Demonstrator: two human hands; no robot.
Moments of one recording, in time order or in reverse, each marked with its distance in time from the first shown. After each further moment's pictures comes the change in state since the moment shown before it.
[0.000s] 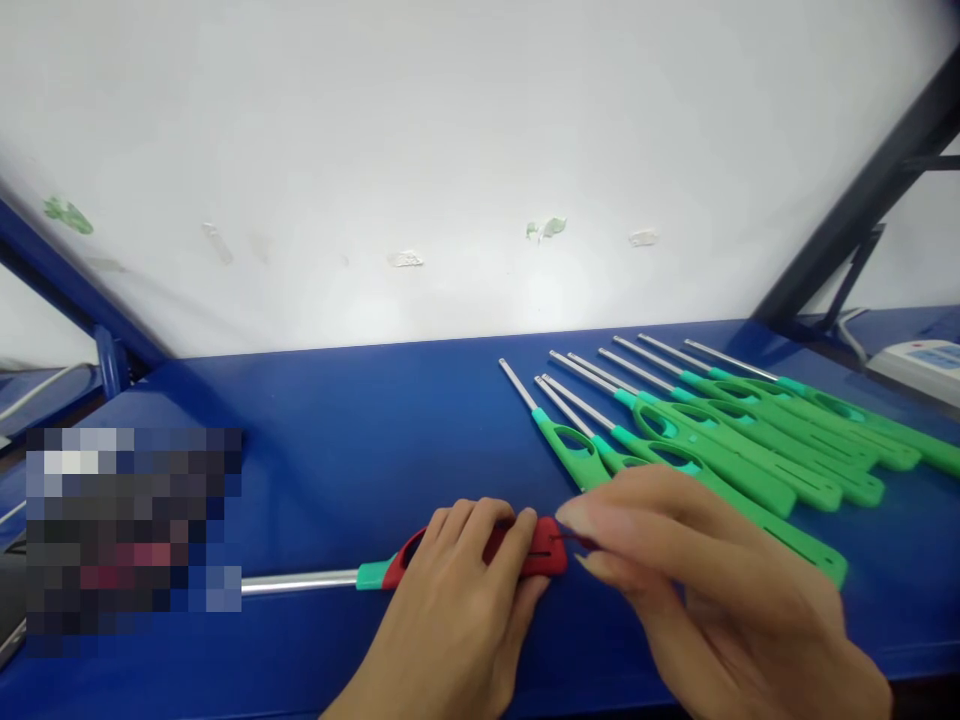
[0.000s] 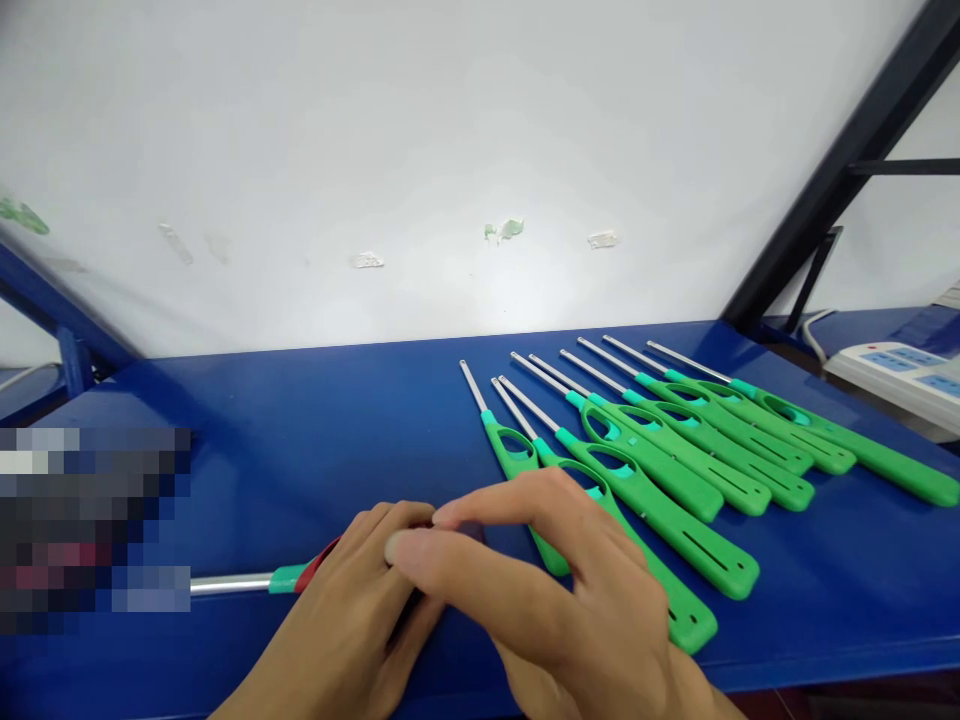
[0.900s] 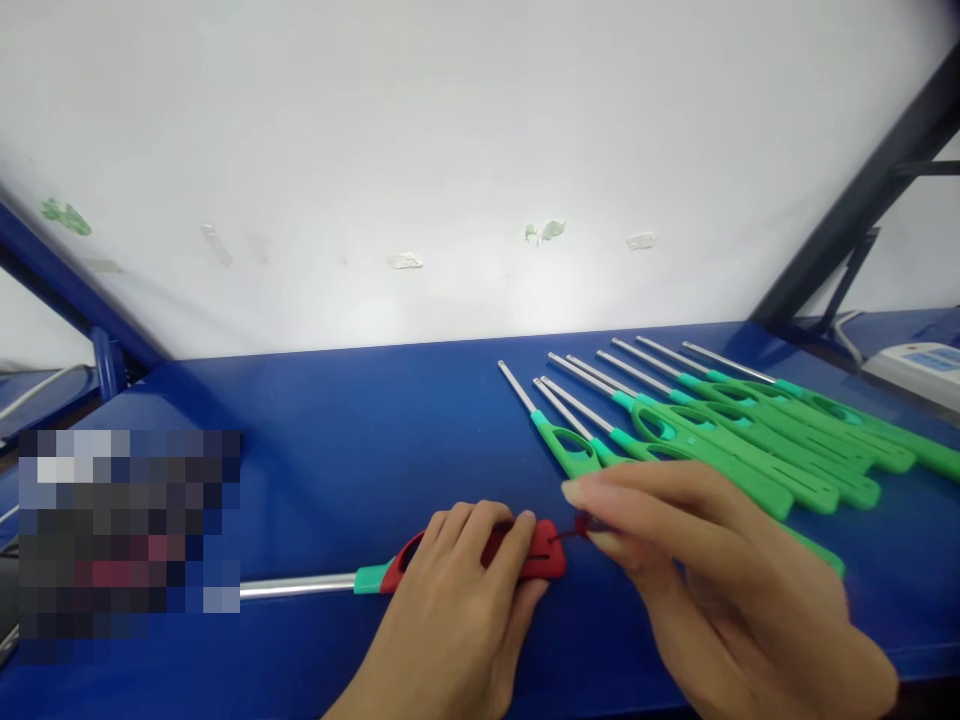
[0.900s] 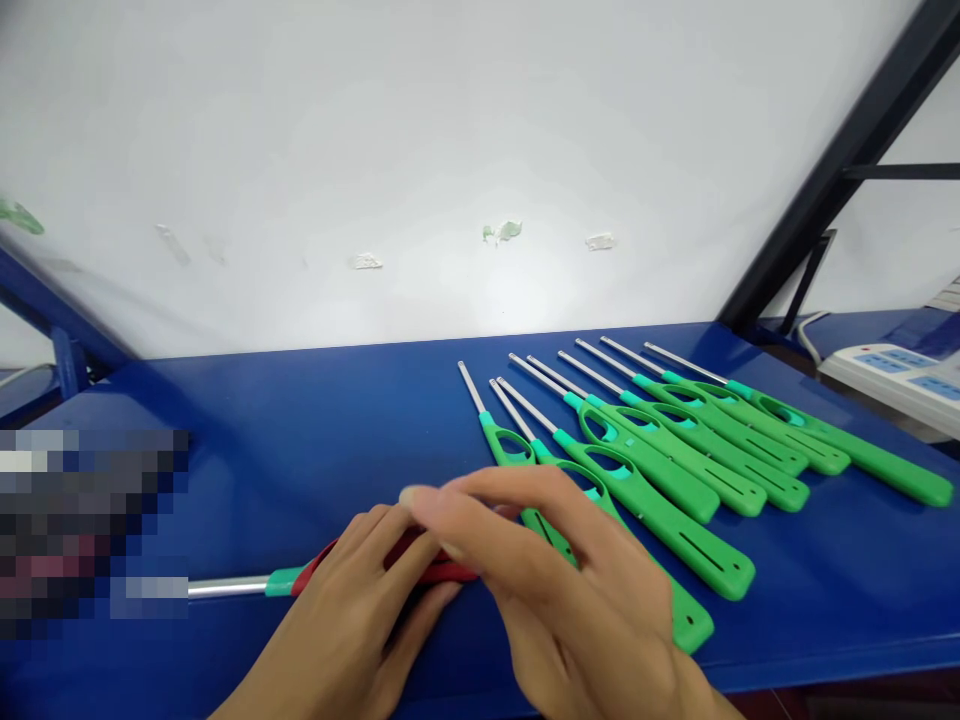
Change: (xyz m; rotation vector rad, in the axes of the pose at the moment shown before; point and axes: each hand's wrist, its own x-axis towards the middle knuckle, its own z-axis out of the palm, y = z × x) left_hand 0.002 -0.001 0.002 0.025 -0.036 -0.007; right_hand -0.001 0.002 -0.001 -0.077 -0.018 0.006
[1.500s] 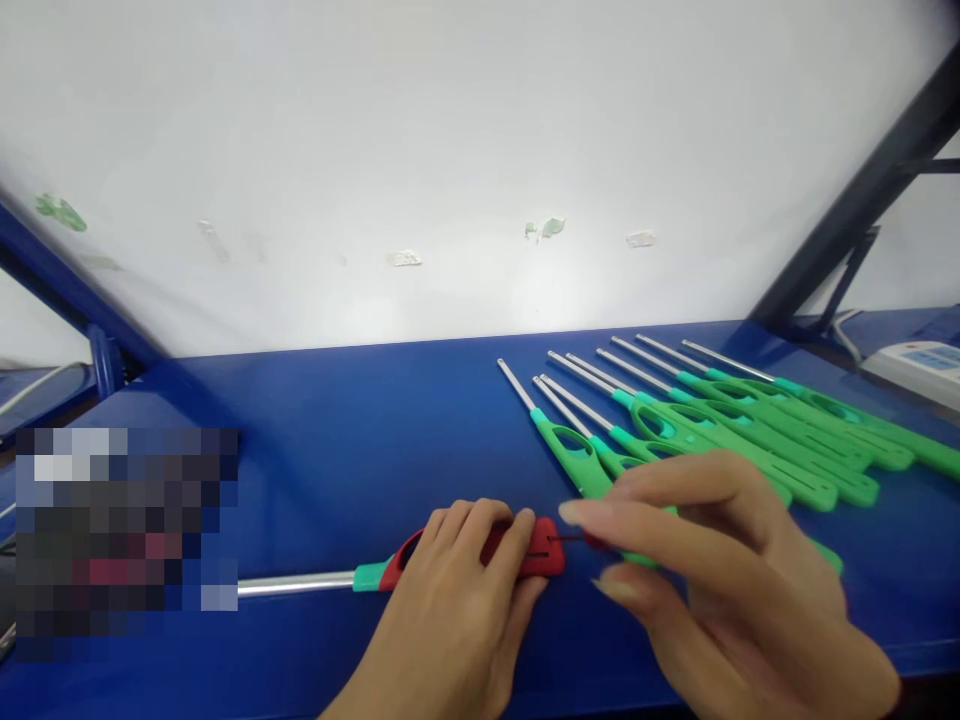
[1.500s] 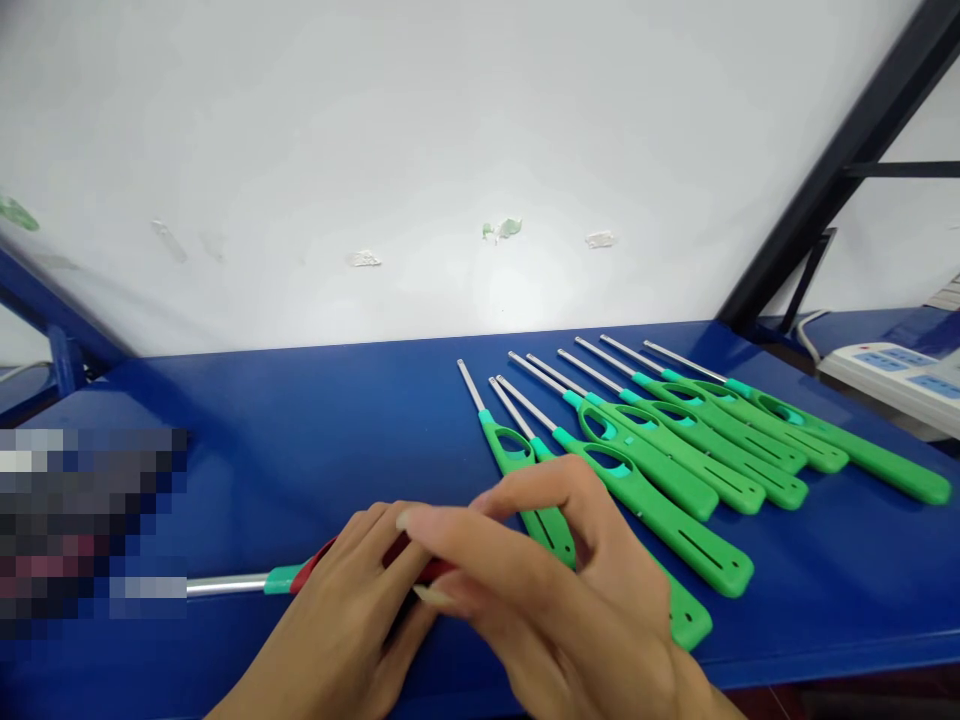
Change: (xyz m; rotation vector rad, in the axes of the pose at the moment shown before) left_hand -0.002 -0.001 -0.001 0.012 0.004 0.027; right_hand -0.007 0.002 -0.005 -0.002 0.023 0.020
